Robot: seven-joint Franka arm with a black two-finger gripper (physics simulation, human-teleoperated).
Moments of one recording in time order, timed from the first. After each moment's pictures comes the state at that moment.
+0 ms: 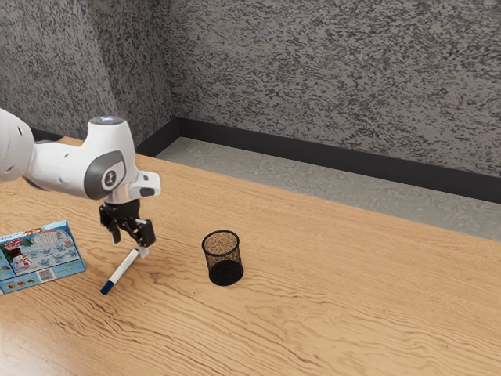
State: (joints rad) arm -0.03 0.21 0.23 -2.15 0.03 2.27 0.24
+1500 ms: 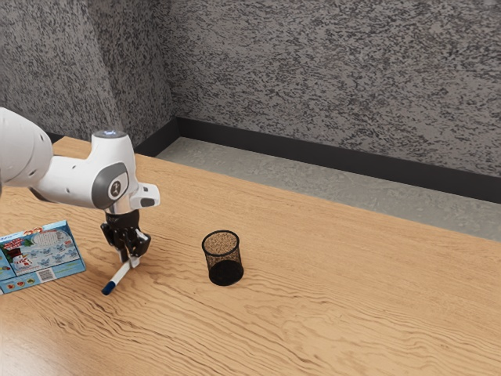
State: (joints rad) arm -0.03 0.34 0.26 -2.10 -0.02 2.29 0.24
